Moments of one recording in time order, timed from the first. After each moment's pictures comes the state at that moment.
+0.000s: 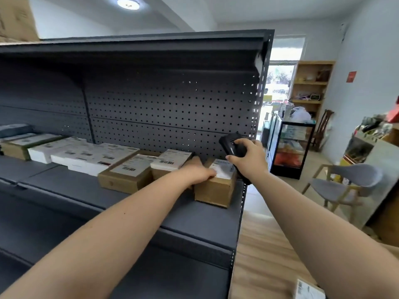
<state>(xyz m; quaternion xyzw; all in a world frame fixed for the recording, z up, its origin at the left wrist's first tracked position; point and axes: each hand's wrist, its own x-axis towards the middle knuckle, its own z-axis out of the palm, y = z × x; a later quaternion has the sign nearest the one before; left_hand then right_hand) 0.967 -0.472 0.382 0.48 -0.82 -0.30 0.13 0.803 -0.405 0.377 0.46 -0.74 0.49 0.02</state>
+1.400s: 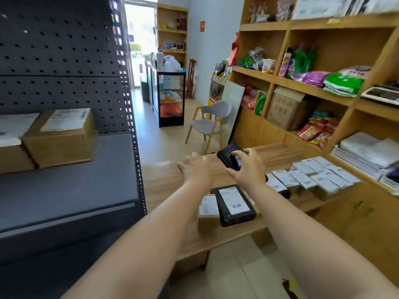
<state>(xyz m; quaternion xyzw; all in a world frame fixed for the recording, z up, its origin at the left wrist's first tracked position) 0.801 -0.270 0.229 0.19 -0.98 -0.03 0.07 0.741 -0.128 0.232 0.19 -0.94 0.25 0.14</state>
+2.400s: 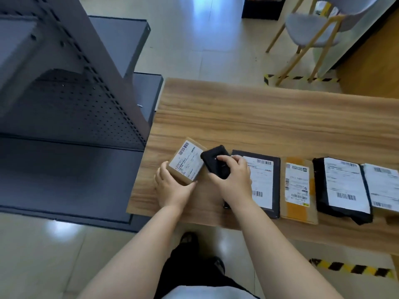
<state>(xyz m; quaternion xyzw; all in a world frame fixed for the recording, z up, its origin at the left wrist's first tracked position) 0.734 -0.256 -0.042 0.61 -0.70 -0.33 0.16 0.600 -0.159 0.018 0.27 -0.87 0.34 -0.23</state>
